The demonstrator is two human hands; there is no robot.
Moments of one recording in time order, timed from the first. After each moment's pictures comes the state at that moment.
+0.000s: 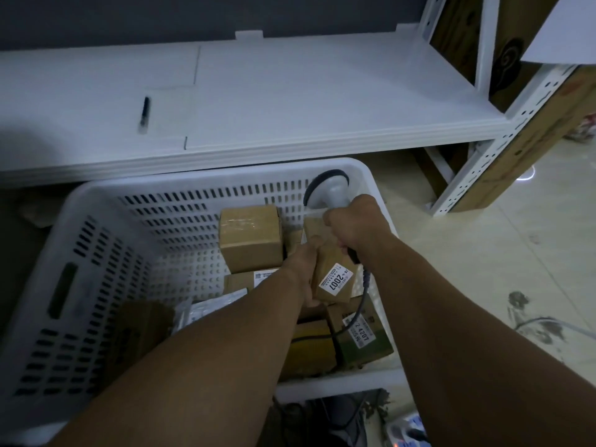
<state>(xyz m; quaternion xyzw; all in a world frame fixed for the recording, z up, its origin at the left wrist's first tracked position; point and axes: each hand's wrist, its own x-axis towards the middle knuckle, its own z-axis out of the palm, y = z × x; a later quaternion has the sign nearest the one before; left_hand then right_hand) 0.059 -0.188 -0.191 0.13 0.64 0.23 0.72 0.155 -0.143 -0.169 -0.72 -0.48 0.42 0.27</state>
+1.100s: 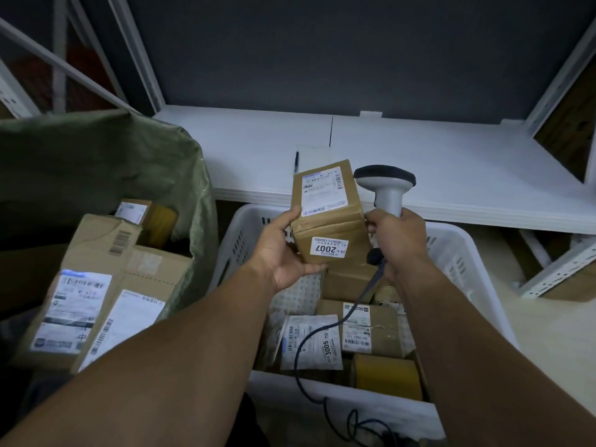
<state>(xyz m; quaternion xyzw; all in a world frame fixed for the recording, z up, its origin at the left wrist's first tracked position) -0.170 -0.256 -0.079 0.08 0.49 0.57 0.65 -0.007 -0.205 -0.055 -0.59 -0.41 0.53 0.46</state>
